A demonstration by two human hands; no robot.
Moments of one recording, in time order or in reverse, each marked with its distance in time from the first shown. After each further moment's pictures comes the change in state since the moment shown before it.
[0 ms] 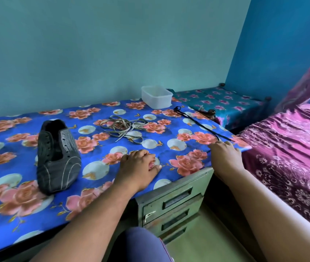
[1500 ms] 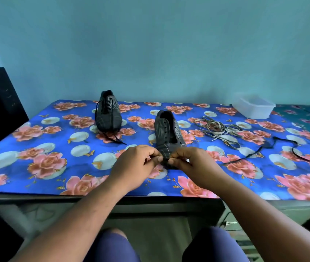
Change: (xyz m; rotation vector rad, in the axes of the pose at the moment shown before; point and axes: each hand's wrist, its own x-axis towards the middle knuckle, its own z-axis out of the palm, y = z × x) left_hand -0.190 -0.179 -0.123 -0.370 0.352 -0.229; right_hand -0.123 -0.309 -0.055 0.857 -0.233 -0.920
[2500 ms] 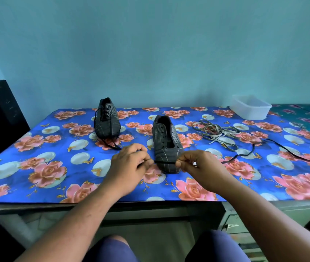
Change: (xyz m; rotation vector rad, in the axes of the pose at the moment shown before) left_hand 0.006 -0.028 0.002 0.219 0.126 0.108; right_hand -0.011 0.010 -0.017 -0.055 0.032 0.072
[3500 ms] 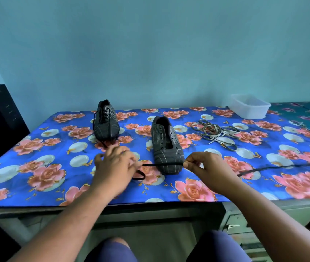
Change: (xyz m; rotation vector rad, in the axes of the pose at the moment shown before) left_hand -0.001 -0.019 -0.011 0.355 -0.038 -0.164; right_hand -0.008 0.016 -0.007 -0.026 0.056 0.049
